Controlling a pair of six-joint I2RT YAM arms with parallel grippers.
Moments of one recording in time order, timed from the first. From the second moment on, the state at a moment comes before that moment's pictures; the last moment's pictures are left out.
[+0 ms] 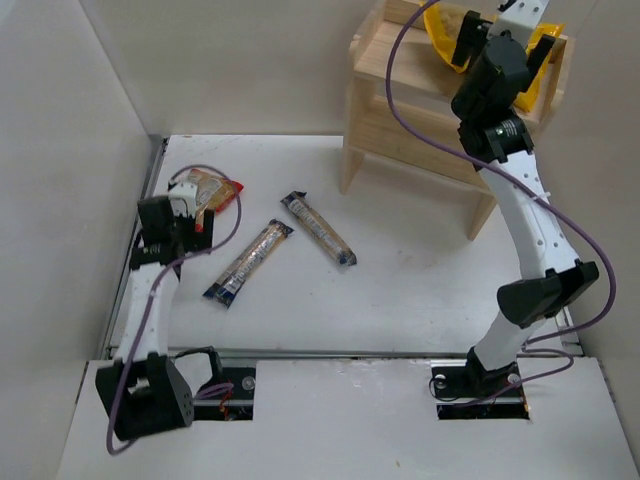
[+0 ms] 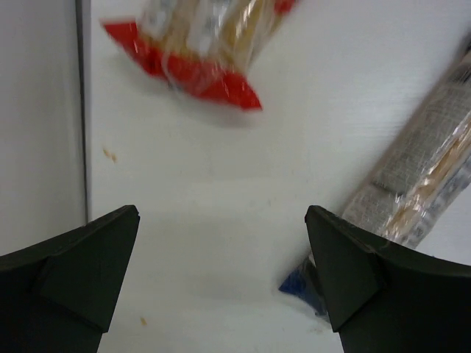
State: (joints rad) left arm 0.19 0.99 0.71 -0.39 0.02 0.28; right arm 0.32 1.73 2.13 -0.11 0.90 -0.17
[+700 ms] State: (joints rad) left arm 0.15 2.15 1.81 -0.81 0.18 0.65; right arm 0.49 1.08 1.55 -0.29 0.46 -0.15
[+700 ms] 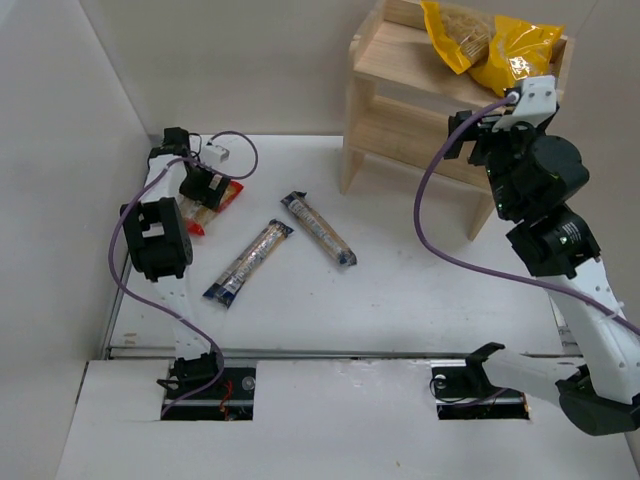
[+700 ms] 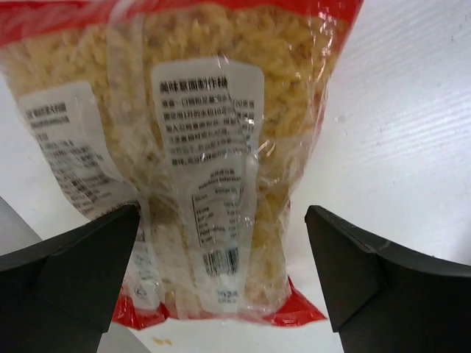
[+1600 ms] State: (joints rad) left arm 0.06 1.65 1.33 -0.59 0.12 0.41; right arm 0.60 1.05 1.46 -0.22 0.50 -0.23
